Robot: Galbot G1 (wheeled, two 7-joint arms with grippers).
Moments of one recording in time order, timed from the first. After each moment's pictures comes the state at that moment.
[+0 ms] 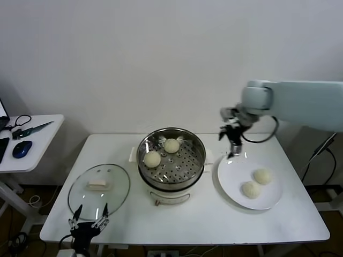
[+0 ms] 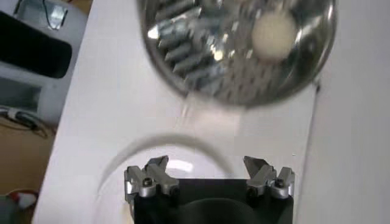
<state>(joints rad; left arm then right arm) 1.76 -1.49 -0.68 -2.03 -0.11 0.06 -0.02 0.95 0.79 -1.87 1.44 0.62 -0.23 -0.92</state>
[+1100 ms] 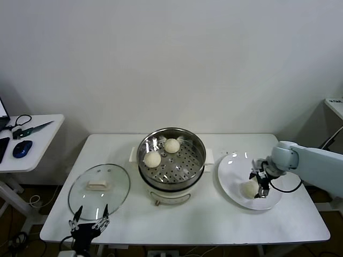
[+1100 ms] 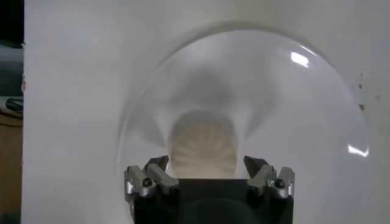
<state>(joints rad) 1.77 -1.50 -0.68 -2.03 -0.10 0.05 -0.02 0.29 0.63 -1.43 1.27 0.30 -0.27 -0.83</state>
